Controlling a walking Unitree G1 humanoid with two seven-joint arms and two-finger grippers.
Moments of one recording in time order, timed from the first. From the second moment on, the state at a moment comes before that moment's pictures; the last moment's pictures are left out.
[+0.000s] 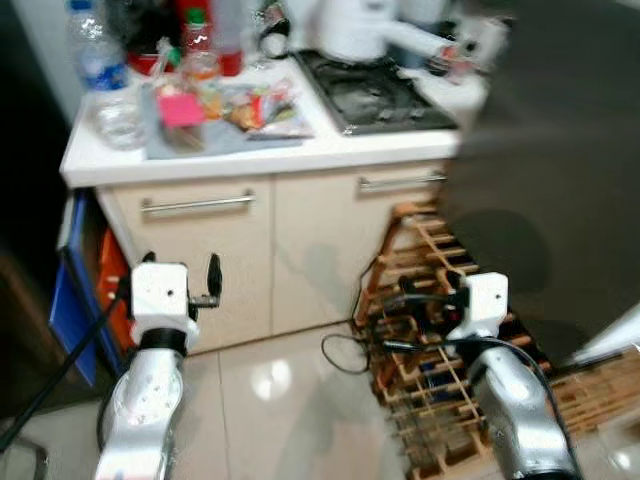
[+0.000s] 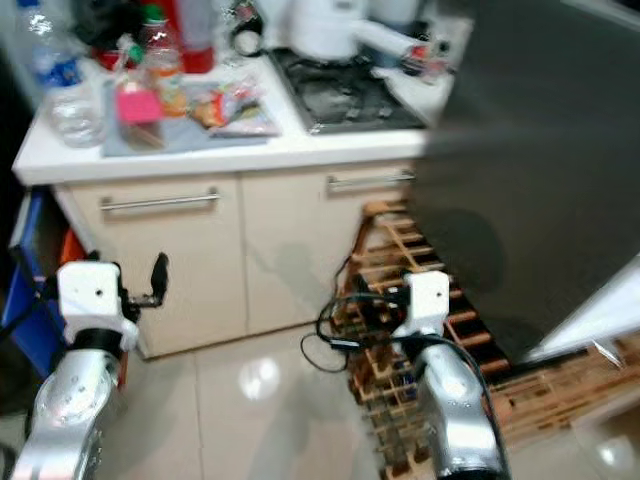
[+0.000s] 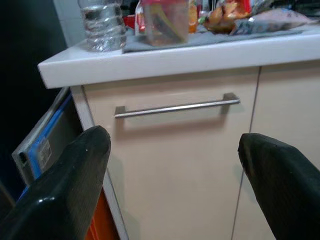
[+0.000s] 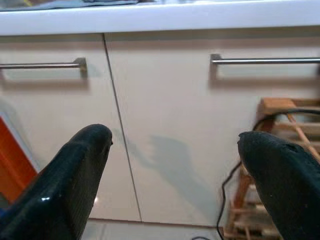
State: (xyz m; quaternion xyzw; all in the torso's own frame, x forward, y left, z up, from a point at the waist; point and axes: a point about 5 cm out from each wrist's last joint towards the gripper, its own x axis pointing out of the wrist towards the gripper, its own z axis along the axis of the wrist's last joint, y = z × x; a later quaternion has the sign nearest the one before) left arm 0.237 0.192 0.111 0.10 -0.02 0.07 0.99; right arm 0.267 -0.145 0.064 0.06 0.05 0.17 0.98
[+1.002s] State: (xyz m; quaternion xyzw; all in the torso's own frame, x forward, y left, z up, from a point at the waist) left arm 0.261 0.169 0.124 0.10 -0.04 -0.02 0.99; right arm 0.269 -0.163 0.060 0.07 0.05 0.10 0.99
